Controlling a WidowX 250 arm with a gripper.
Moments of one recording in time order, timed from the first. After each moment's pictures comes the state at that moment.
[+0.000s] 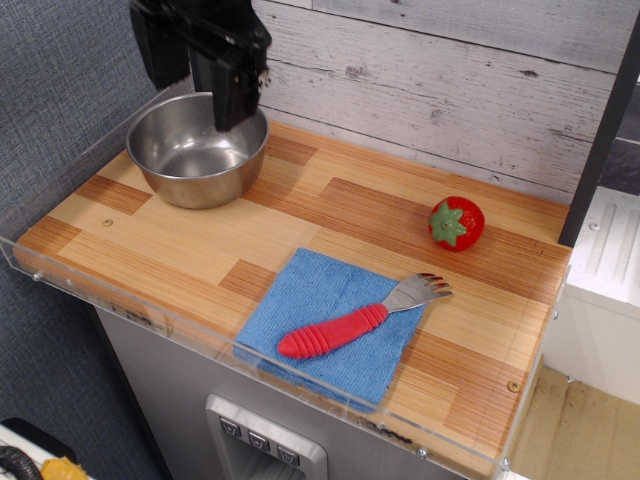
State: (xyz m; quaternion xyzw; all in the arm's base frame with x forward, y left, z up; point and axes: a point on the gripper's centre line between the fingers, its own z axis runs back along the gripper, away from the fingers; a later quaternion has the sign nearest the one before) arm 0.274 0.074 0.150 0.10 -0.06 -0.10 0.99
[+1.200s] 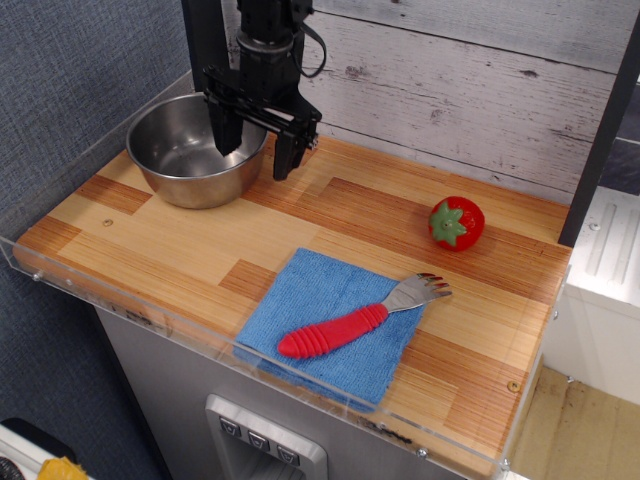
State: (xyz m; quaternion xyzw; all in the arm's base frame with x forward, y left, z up) arm 0.359 0.101 0.039 0.09 -0.01 0.00 1.00
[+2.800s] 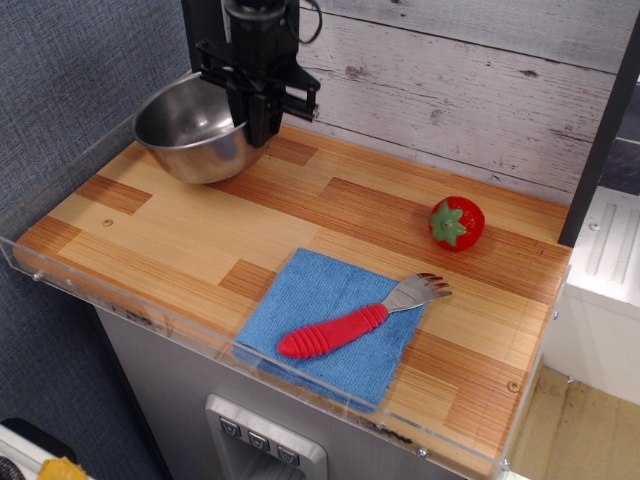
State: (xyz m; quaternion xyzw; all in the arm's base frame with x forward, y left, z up) arm 0.348 0.096 0.077 0.07 -0.03 -0.01 1.00
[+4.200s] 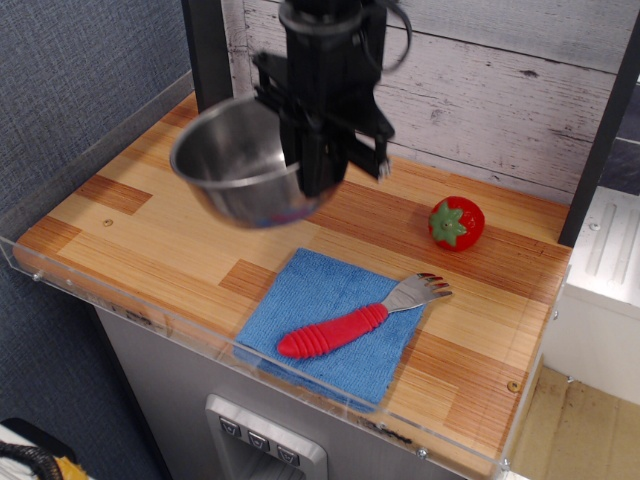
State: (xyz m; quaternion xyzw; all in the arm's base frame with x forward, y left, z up) arm 0.273 -0.007 0.110 0.05 -0.04 -0.16 0.99
